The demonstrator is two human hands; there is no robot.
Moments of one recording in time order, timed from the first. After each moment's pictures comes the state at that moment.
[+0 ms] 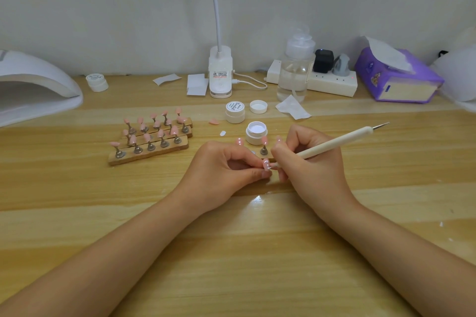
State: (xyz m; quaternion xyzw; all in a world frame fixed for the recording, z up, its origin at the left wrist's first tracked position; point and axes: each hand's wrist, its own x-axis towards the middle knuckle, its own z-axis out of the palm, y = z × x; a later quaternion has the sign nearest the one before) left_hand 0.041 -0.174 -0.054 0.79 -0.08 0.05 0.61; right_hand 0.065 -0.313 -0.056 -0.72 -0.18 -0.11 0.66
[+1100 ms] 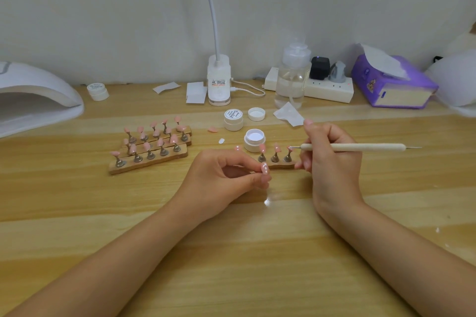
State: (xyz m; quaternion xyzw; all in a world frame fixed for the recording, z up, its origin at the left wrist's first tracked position) left_hand 0.039 -0.175 -0.052 0.75 -0.11 0.05 0.65; right_hand 0.079 -0.320 -0.052 -0.57 -0.05 -0.16 0.80
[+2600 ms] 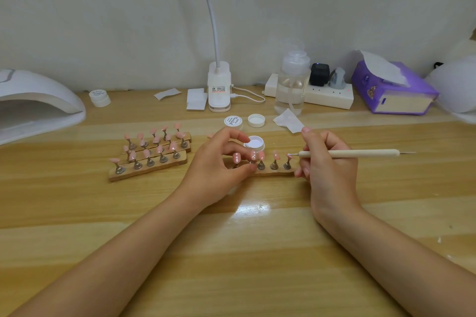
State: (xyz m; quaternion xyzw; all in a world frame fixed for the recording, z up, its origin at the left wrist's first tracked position) left_hand 0.067 -0.169 -0.053 0.84 -0.08 0.12 0.52; right_hand 0.082 -0.321 -0.051 -0.59 -0.01 -0.13 0.80
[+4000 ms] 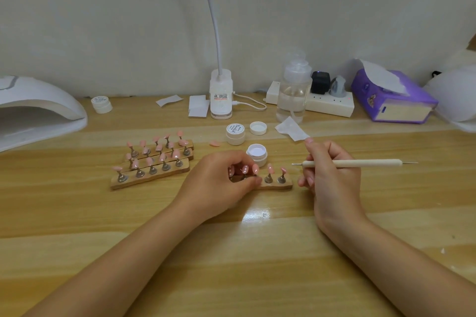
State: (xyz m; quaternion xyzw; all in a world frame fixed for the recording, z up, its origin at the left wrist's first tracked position) left_hand 0.063 -0.162 -0.049 0.91 -0.10 0.11 0.40; right_hand 0.082 -0.320 -0.050 -0.58 0.00 -0.12 0.81
